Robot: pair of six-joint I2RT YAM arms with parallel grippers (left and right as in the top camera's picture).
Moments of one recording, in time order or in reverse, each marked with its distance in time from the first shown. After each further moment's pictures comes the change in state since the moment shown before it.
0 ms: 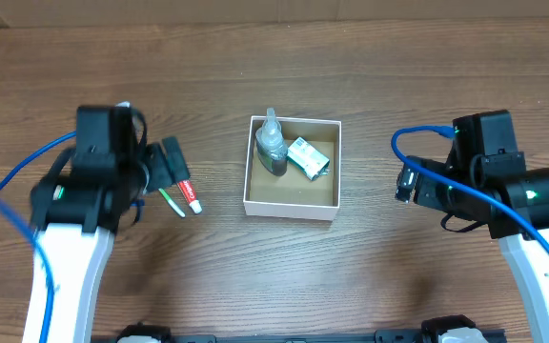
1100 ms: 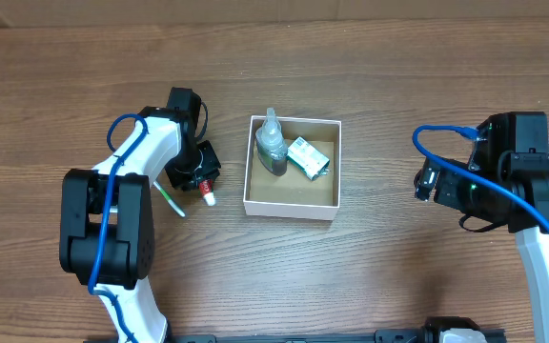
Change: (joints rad) left arm -0.054 0.767 0.022 0.214 0.156 -0.178; right arm -0.179 0.000 -0.013 0.000 -0.096 -0.108
